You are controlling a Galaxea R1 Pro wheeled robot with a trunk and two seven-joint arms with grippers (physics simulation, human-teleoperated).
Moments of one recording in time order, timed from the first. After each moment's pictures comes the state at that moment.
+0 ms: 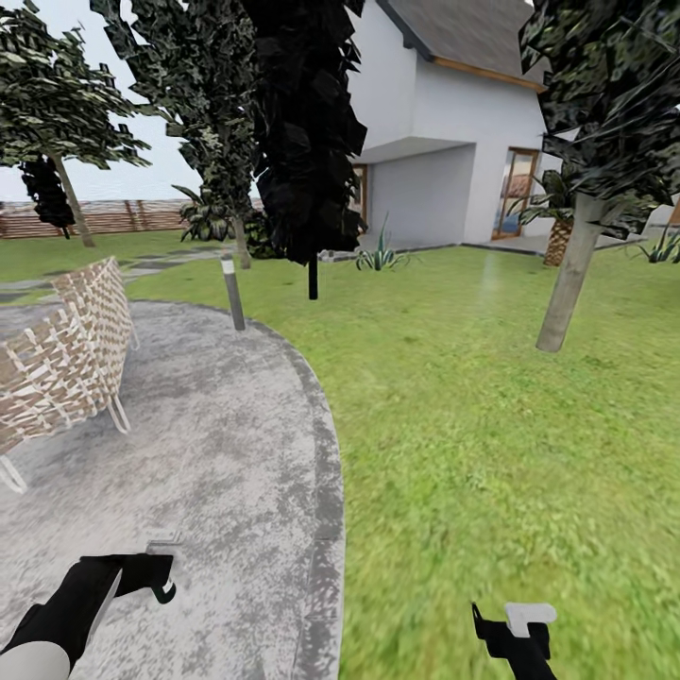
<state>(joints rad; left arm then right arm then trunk) -0.52 0.21 0.29 -0.63 -0.30 0.46 -0.39 -0.38 -0.11 0.00 -0.24 0.00 -0.48 -0.06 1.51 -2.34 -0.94</state>
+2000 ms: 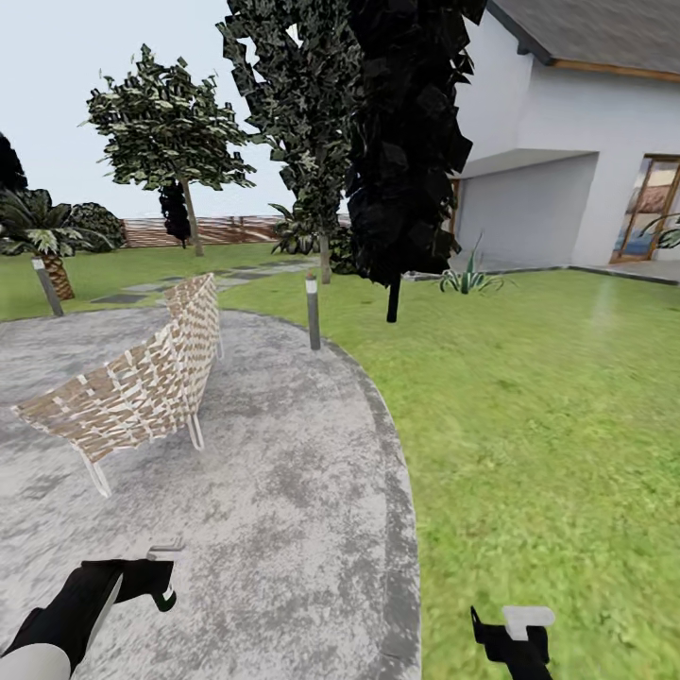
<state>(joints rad) -0.52 0.21 0.29 -0.60 -0.30 0.45 -0.39 -0.38 -0.11 0.00 -0.22 0.01 -0.48 -0.06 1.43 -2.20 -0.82</state>
